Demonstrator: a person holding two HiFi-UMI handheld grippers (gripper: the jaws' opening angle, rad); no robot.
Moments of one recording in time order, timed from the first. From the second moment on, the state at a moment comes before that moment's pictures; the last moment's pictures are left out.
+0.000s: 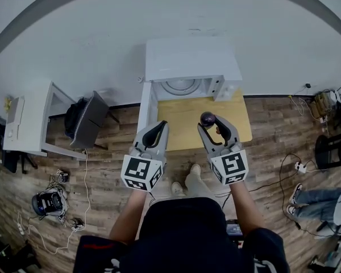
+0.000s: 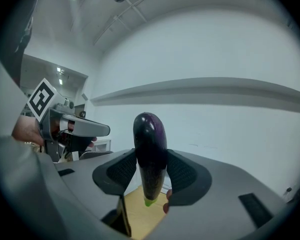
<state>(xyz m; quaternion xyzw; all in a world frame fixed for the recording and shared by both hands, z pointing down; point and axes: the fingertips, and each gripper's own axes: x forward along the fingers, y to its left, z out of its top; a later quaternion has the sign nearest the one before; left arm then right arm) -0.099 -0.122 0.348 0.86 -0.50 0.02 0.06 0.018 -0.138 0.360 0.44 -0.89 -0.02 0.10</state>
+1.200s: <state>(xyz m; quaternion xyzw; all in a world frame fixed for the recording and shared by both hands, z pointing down) -0.090 -0.228 0.442 0.82 -0.54 0.08 0.16 -0.036 -0.271 0.554 0.21 -0.90 -0.10 0.37</state>
